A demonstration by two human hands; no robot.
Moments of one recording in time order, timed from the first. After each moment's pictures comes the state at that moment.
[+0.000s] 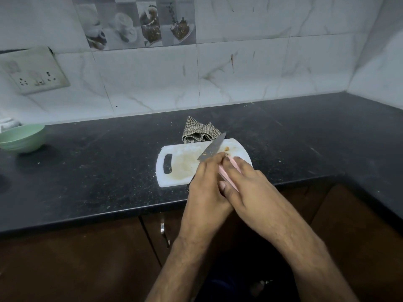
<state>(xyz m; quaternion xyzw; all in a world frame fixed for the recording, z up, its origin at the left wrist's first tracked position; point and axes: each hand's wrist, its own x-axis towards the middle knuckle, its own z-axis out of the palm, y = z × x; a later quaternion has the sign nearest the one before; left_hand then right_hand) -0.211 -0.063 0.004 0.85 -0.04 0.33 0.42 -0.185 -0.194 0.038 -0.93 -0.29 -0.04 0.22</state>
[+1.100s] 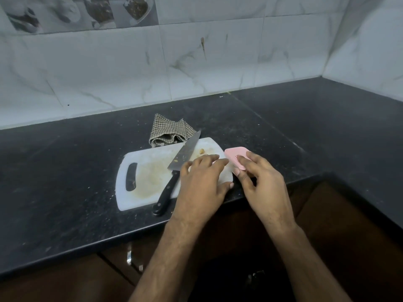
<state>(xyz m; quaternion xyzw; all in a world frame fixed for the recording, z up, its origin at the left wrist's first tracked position) -0.113 -0.073 0.001 0.97 -0.06 0.17 0.18 -0.079 -0.232 -0.033 -0.88 -0.14 -0.20 0.41</state>
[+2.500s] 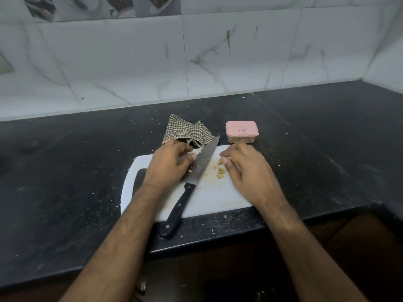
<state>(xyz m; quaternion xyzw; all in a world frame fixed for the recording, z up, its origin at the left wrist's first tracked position) -0.001 0.059 -0.030 0.94 0.01 0.22 0.27 0.023 -0.174 -0.025 -0.89 -0.33 -0.20 0.26</state>
